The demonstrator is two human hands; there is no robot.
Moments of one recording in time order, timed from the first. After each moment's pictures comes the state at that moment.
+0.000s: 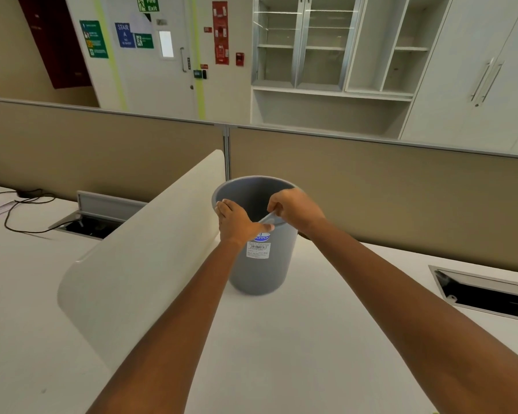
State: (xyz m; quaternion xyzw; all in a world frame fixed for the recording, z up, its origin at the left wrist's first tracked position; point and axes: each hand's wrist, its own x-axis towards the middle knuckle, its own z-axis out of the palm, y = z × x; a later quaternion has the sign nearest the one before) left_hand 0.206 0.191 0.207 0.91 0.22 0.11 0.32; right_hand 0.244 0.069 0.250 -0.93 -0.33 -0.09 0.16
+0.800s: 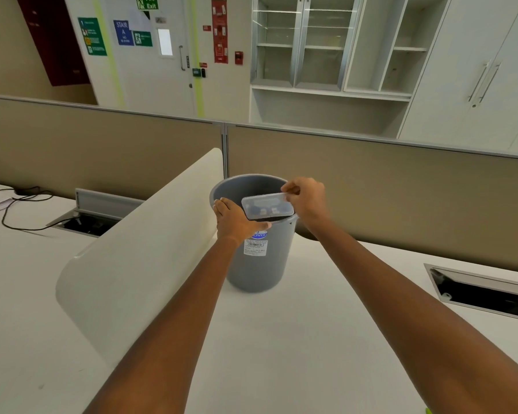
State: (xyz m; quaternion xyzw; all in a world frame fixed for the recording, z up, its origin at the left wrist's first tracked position) left_hand 0.202 0.191 0.207 0.91 0.21 0.10 0.34; right_hand 0.248 0.058 0.251 -0.88 -0.17 -0.16 0.40
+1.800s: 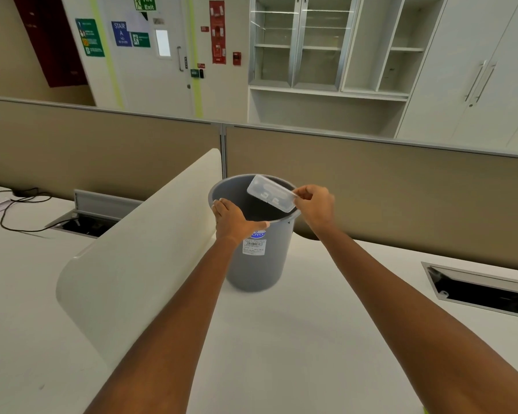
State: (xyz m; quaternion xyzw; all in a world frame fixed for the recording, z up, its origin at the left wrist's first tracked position) left_hand 0.202 0.191 0.204 0.90 0.21 0.10 0.36; right_hand 0.238 0.043 0.243 -0.84 -0.07 -0.13 0.52
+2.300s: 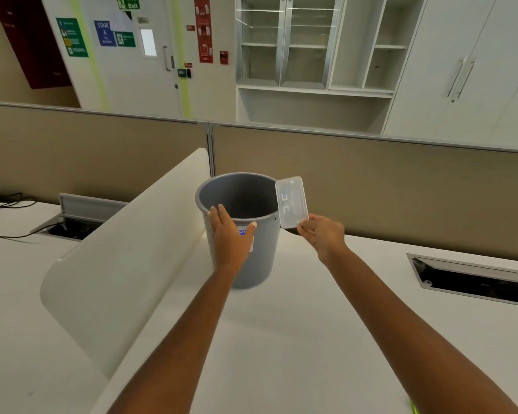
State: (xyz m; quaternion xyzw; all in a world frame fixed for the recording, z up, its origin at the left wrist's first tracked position) left_hand 0.172 0.162 0.180 0.86 0.18 0.25 0.41; right_hand 0.207 0.006 0.218 -0.57 0.12 0.06 0.81
